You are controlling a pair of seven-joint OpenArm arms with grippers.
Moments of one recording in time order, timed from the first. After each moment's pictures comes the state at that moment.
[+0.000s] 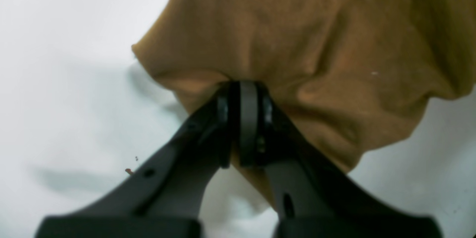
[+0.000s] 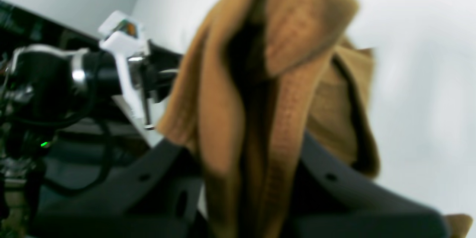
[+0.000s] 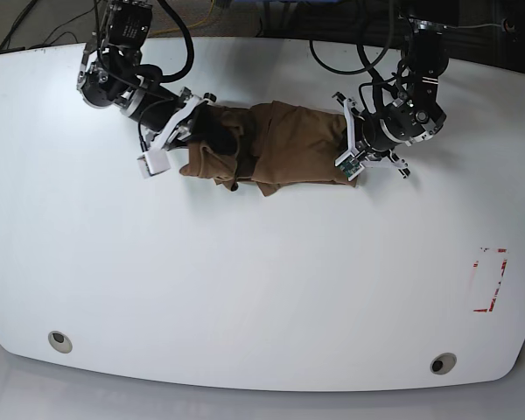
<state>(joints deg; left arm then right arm) 9.1 -9.3 2.8 96.8 2.8 -41.8 44.6 -16.5 0.2 17.3 108.7 58.8 34.3 -68.3</state>
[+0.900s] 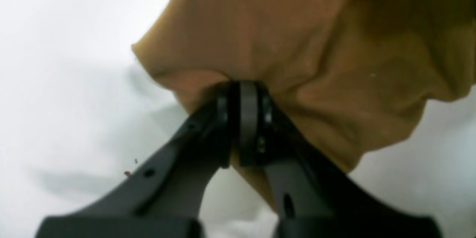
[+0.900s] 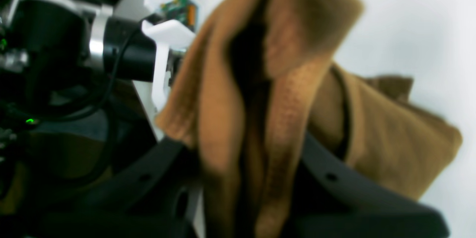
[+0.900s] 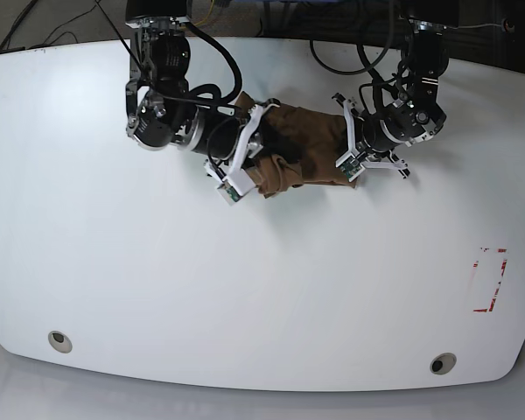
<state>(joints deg) 9.0 -9.3 2.8 96.1 2.6 -41.8 43.9 -5.9 -1.6 -2.6 107.0 44.1 34.1 -68.5</state>
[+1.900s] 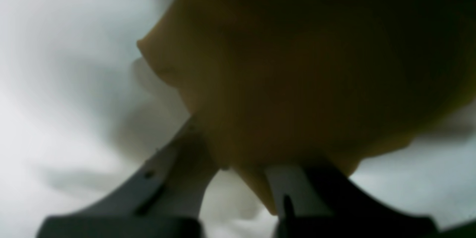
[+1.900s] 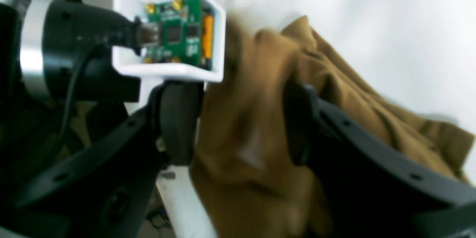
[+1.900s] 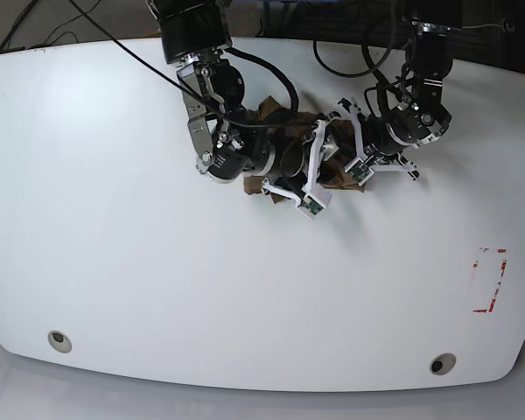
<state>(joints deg) 8.7 -9.8 2.3 96.2 2.9 -40.5 44.2 4.0 -6.9 -16.7 95.6 31.3 29.0 -68.7</state>
